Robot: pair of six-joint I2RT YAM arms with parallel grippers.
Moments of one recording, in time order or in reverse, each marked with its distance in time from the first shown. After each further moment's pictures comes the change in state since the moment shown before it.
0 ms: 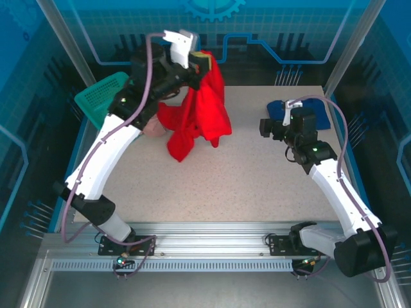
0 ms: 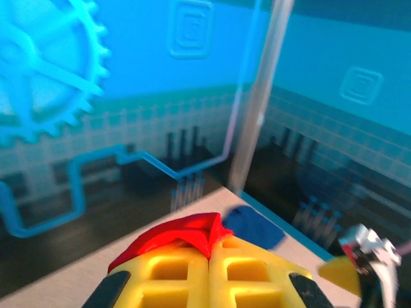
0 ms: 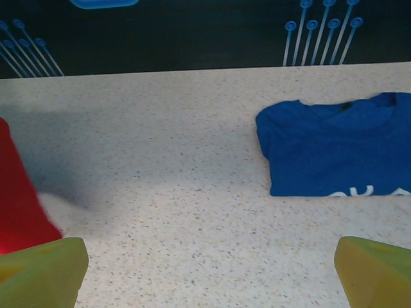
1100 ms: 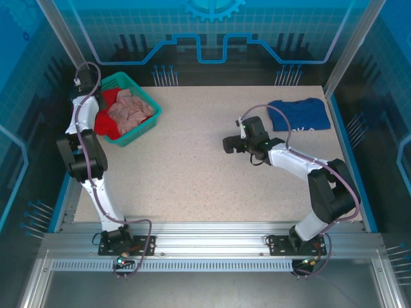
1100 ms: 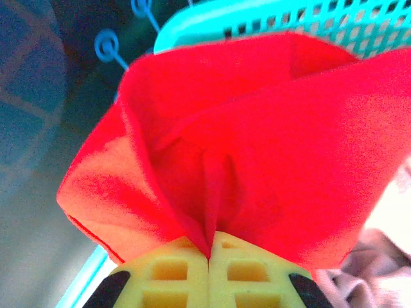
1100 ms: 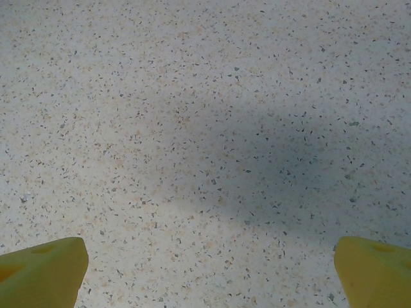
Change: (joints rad) left arm 0.843 0.495 -0.061 -0.239 -0.586 0.036; right arm 0.243 0.483 -0.042 0.274 -0.072 0.039
